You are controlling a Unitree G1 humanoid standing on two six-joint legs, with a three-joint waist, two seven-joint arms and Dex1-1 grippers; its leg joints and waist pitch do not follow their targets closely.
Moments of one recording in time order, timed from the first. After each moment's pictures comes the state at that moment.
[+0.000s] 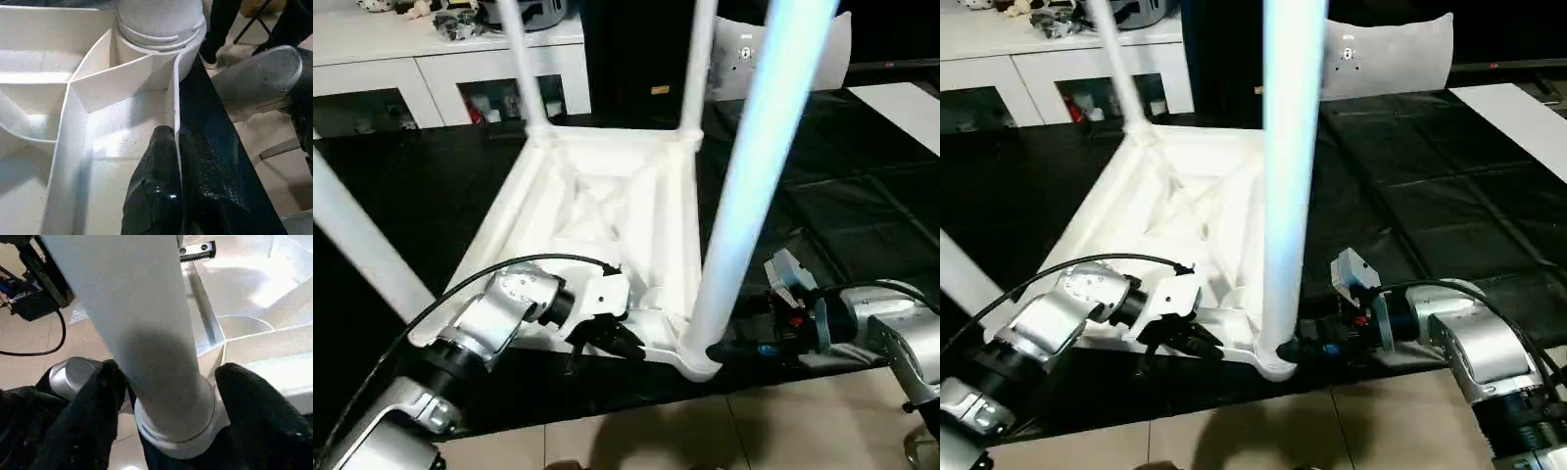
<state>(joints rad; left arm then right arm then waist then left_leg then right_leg) -0.54 0.41 -0.46 0.38 -0.02 0.12 -1.40 -0.29 -0.65 0.17 0.09 0.36 0.42 1.40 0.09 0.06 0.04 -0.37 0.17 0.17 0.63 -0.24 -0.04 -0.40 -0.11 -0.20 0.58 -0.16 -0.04</state>
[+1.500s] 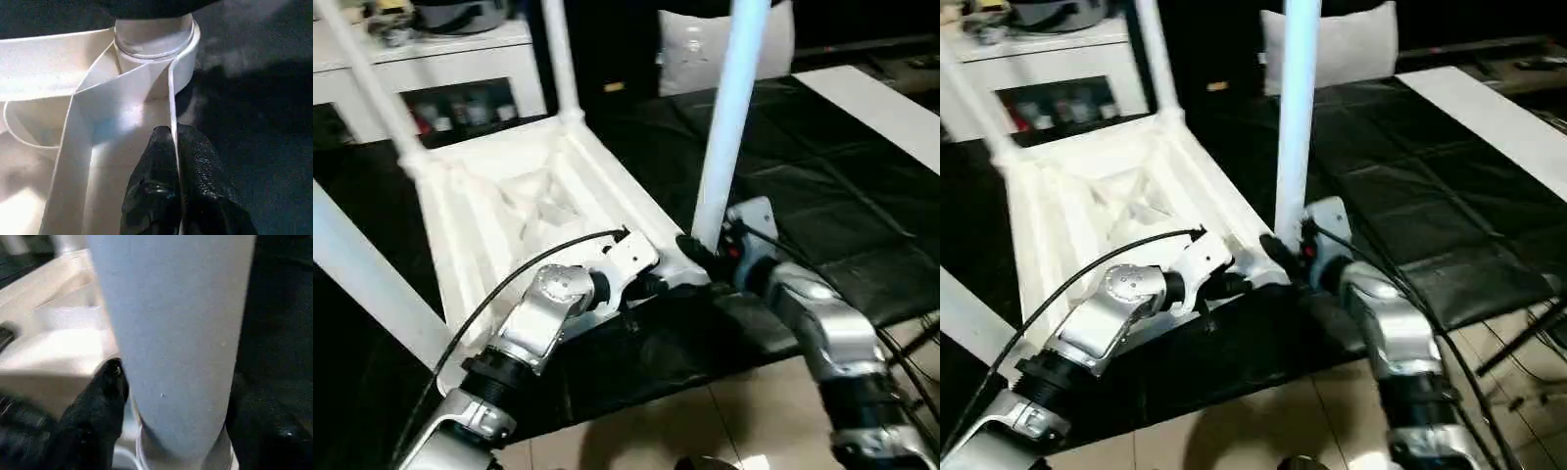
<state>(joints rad) -0.51 0.19 -0.33 0.36 0.06 0.30 -0.87 -0.35 -0.29 0.03 0.15 0.23 0.44 0.65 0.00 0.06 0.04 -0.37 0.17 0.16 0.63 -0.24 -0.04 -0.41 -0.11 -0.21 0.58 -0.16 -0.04</state>
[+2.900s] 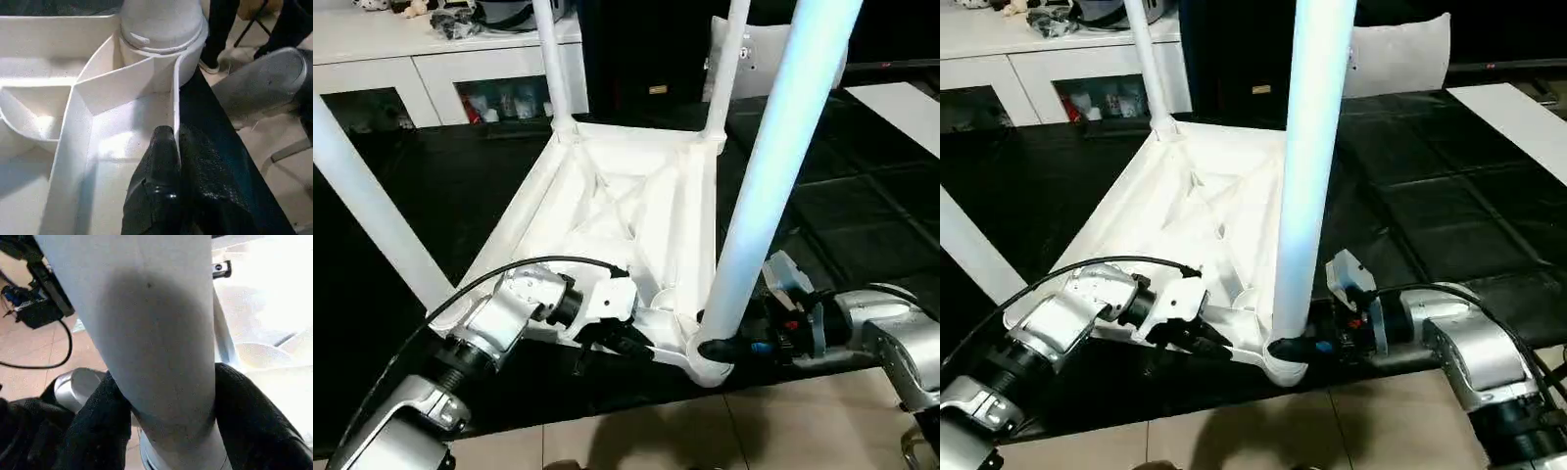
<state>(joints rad) -0.52 0.38 -0.45 0.40 -0.02 0.04 -1.38 -0.24 -0.63 0.15 0.01 0.40 0.45 1.36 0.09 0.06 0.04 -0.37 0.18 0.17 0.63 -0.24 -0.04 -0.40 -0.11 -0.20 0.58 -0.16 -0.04</state>
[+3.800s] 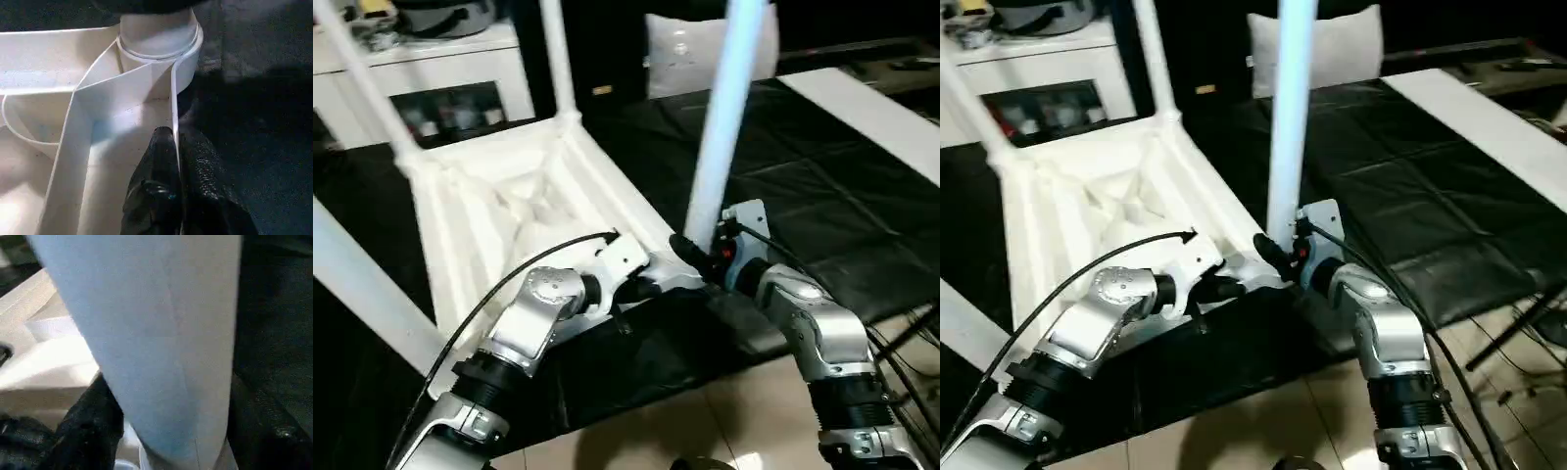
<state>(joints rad) -0.49 0.18 -0.32 0.33 0.06 0.36 -0.86 -0.36 -0.21 0.01 0.15 0.23 0.52 0.57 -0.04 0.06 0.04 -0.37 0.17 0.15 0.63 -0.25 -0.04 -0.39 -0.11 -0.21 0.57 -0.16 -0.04</state>
